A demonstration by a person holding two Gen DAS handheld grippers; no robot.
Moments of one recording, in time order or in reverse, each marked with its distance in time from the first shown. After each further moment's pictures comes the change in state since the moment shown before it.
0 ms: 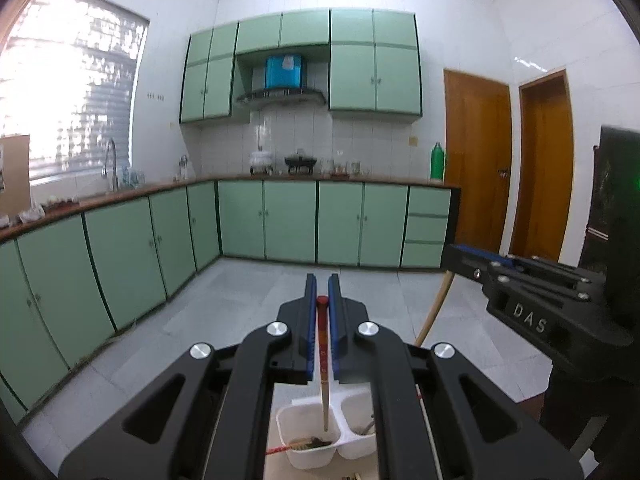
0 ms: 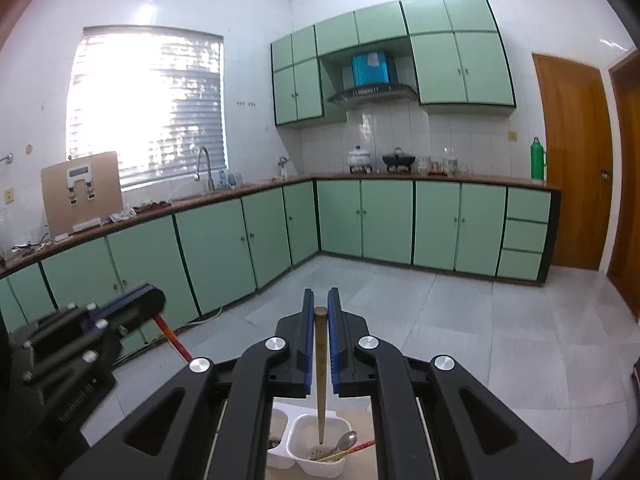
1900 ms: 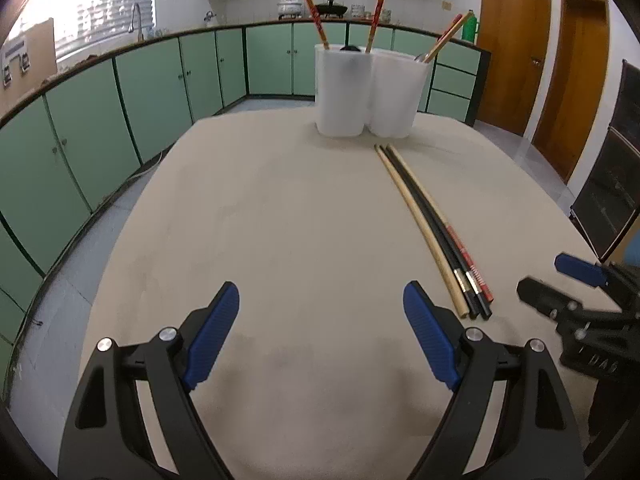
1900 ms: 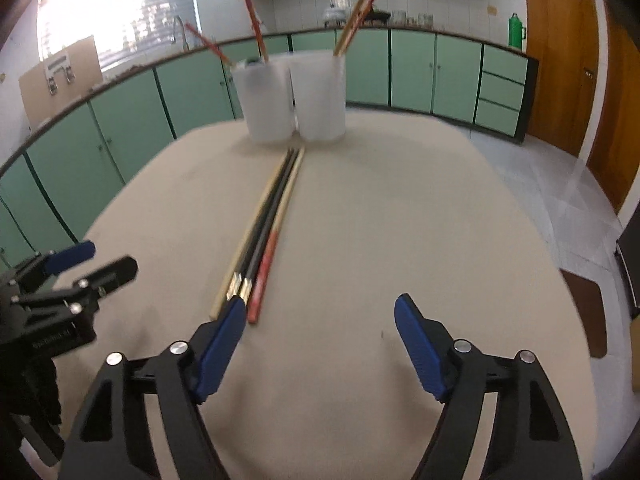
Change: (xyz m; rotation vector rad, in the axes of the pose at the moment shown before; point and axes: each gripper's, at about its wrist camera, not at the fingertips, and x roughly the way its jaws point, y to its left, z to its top) left arm -0.141 0.029 -0.301 -0.063 0.514 0.093; right arm -0.118 0.041 -0.329 0.043 0.489 -0.099
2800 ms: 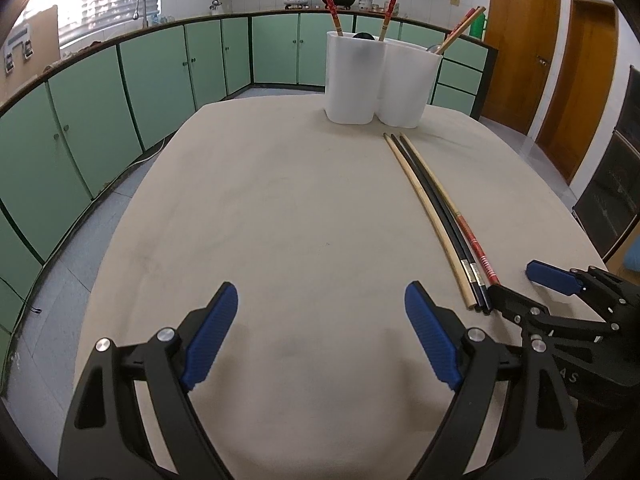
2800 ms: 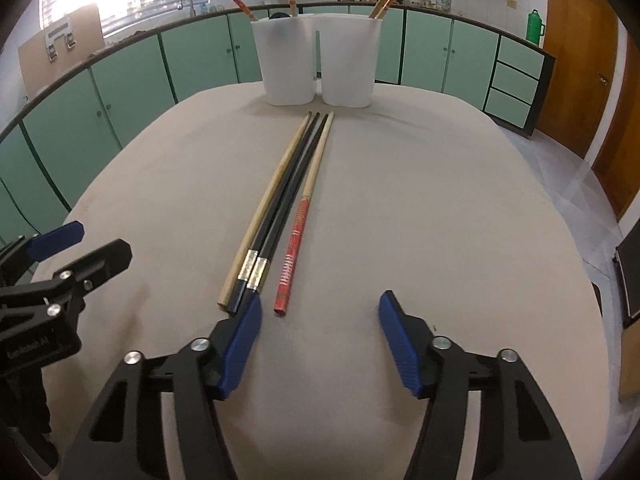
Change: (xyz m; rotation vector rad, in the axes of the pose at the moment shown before) left arm 0.007 0.002 0.001 -0.023 0.032 0.003; right arm 0.022 0.029 0.003 -0.056 0.072 -0.005
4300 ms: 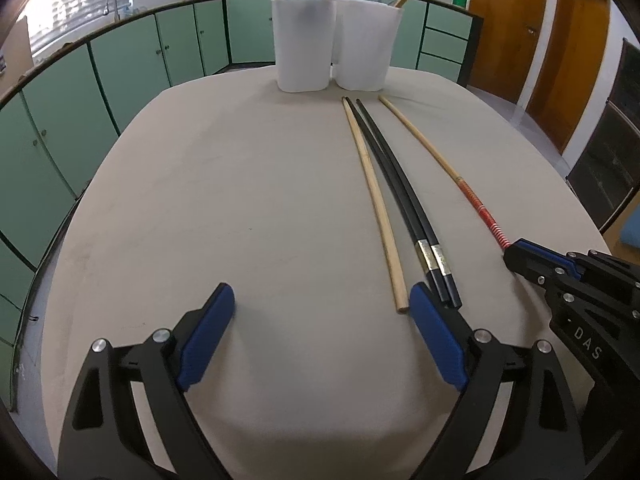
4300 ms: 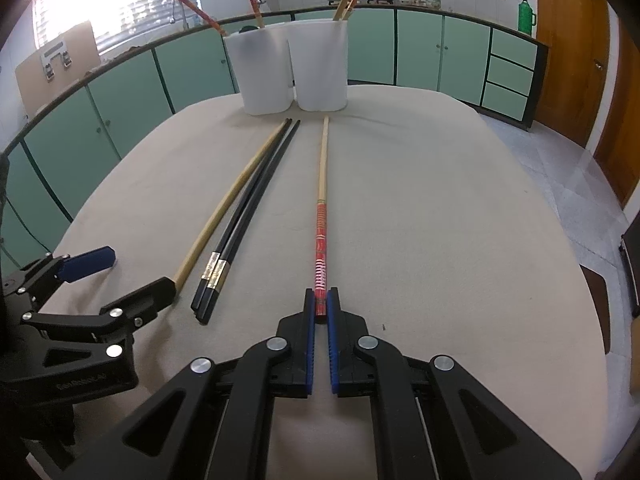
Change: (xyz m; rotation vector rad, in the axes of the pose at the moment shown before) left arm 0.031 -0.049 0.001 0.064 0.100 -0.027; right arm -0.001 -0.033 0.000 0.047 -0.018 0.023
